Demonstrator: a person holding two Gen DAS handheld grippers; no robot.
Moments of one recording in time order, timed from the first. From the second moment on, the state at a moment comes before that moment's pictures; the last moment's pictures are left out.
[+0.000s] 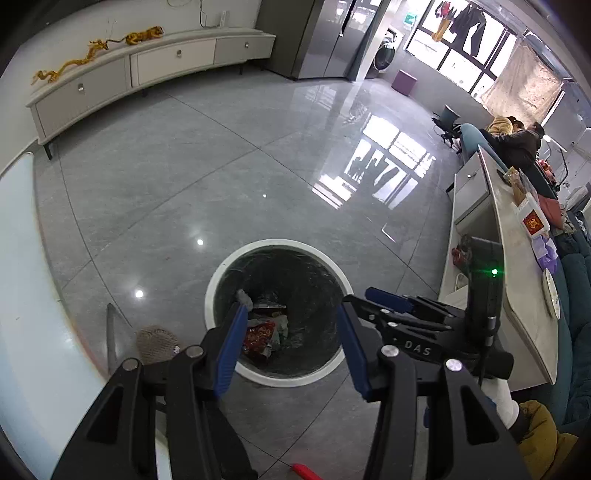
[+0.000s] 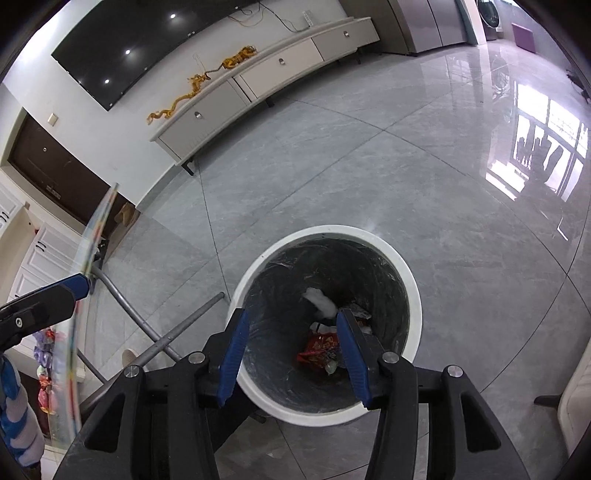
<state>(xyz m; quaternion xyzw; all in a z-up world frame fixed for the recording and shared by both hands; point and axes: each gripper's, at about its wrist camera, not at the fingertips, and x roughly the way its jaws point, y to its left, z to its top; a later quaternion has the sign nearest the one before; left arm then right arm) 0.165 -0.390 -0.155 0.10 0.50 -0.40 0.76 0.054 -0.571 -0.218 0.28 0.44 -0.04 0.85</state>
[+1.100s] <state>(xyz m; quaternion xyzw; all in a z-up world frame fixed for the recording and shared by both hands) 0.088 0.105 -0.113 -0.01 0.38 -0.05 0.92 0.101 -0.261 -0.068 0.05 0.40 0.25 0.88</state>
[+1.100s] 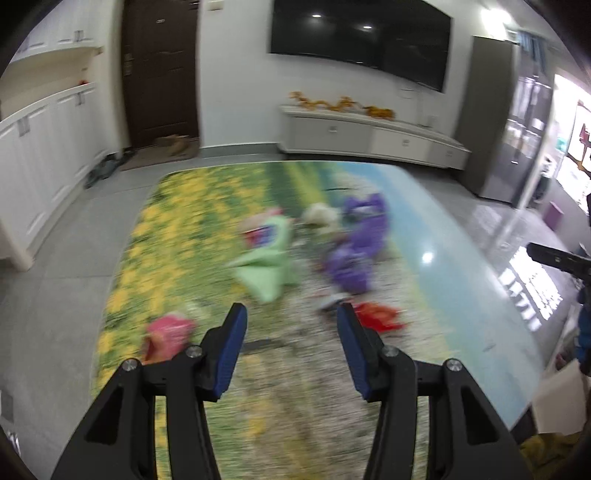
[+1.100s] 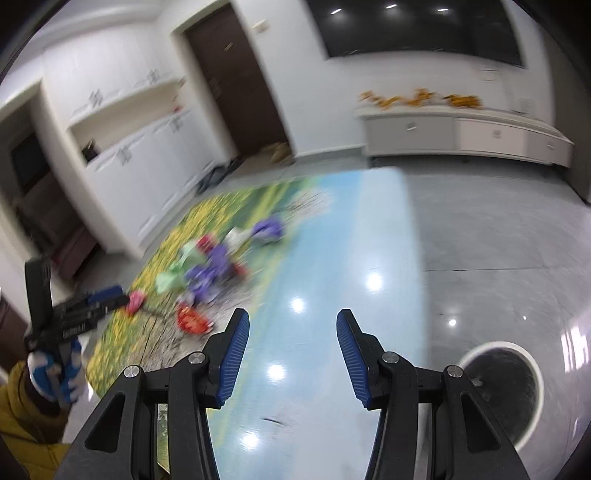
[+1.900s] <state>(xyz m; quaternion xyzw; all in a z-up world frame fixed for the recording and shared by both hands) 0.115 0.193 -0.175 -0.06 0.42 0.03 0.91 0.143 -0.053 -0.149 -0.12 0.49 0.42 0.75</state>
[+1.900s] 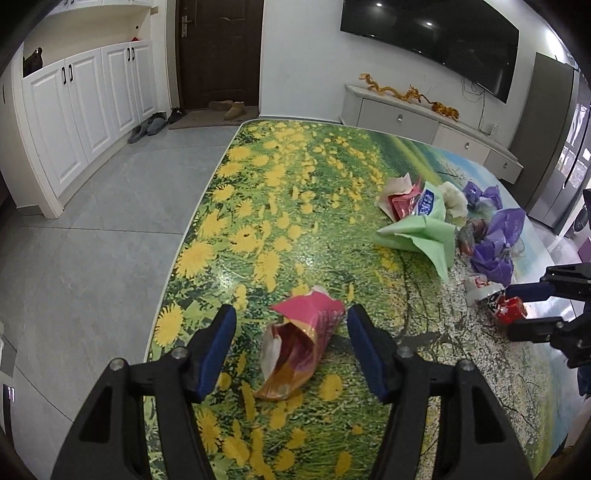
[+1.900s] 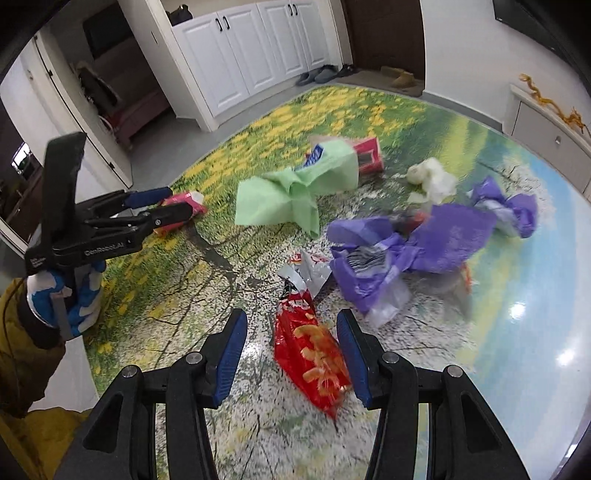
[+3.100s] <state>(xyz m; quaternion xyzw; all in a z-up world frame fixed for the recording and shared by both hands) 0.110 0.032 -0.077 -0.07 0.37 -0.19 0.91 0.081 -0.325 -0.068 0.09 0.36 0.26 0.89</state>
